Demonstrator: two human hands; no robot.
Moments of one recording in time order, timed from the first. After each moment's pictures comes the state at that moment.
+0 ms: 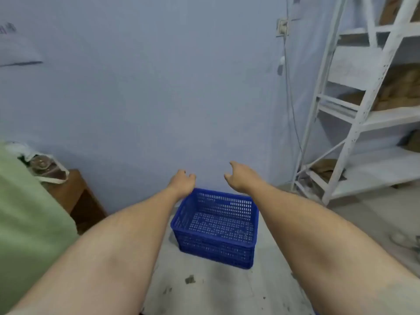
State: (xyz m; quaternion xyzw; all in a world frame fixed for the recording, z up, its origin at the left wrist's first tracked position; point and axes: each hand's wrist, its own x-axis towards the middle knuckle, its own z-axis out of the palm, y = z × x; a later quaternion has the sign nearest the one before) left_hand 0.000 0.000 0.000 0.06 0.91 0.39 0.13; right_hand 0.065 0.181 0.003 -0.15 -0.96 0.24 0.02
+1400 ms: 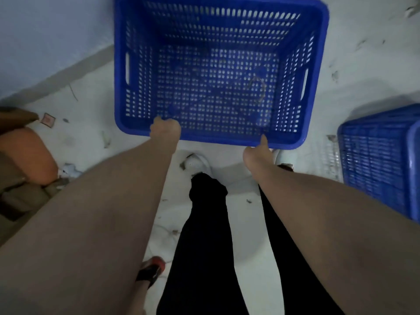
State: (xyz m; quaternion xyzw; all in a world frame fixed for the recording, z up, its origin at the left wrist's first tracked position) left_hand -0.374 0.086 -0.612 -0.34 0.81 0.31 0.35; right_hand -0.198 0.227 -0.604 -0.62 -0.57 0.48 -0.24
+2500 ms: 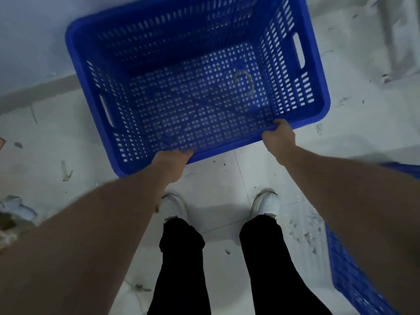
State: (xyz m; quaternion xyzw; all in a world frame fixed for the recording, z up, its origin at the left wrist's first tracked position) left_hand -0.409 0.156 -0.684 0.37 0.81 -0.15 0.42; right_hand -0.317 0.404 -0.666 -0.57 -0.69 0.41 -0.18
